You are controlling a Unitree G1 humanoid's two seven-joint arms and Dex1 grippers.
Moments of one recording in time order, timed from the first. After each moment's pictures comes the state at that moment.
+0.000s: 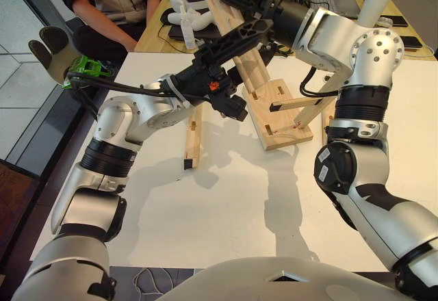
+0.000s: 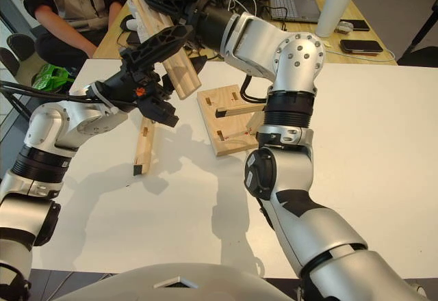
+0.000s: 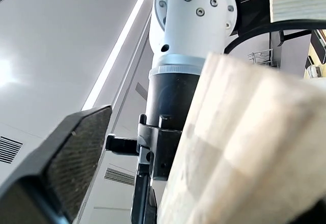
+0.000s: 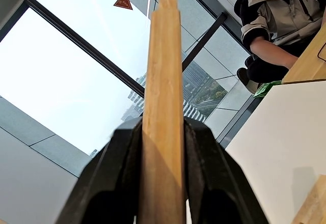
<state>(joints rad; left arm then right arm) -0.68 0.65 -0.32 0.10 0.91 -0.75 0.23 -1.14 0.05 -0.46 0.39 1.03 1.20 0.12</state>
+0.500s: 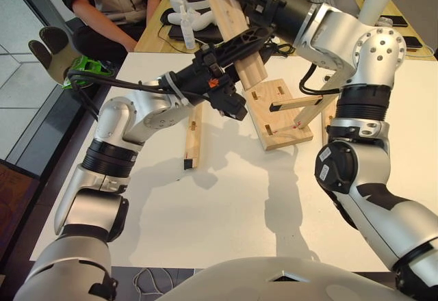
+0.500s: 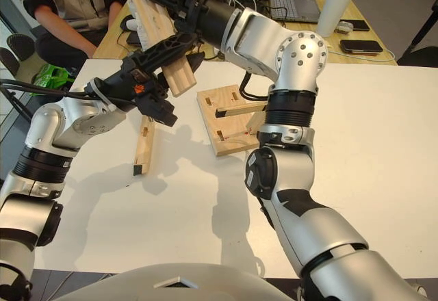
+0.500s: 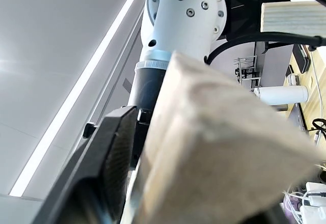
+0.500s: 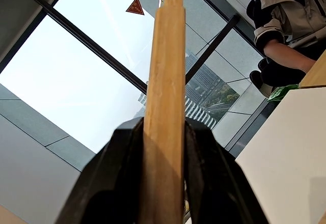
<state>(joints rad) -0.67 0.63 -0.28 0.10 0.79 -0.78 0.09 -1.15 0.03 -0.46 0.42 1.08 1.18 0.12</state>
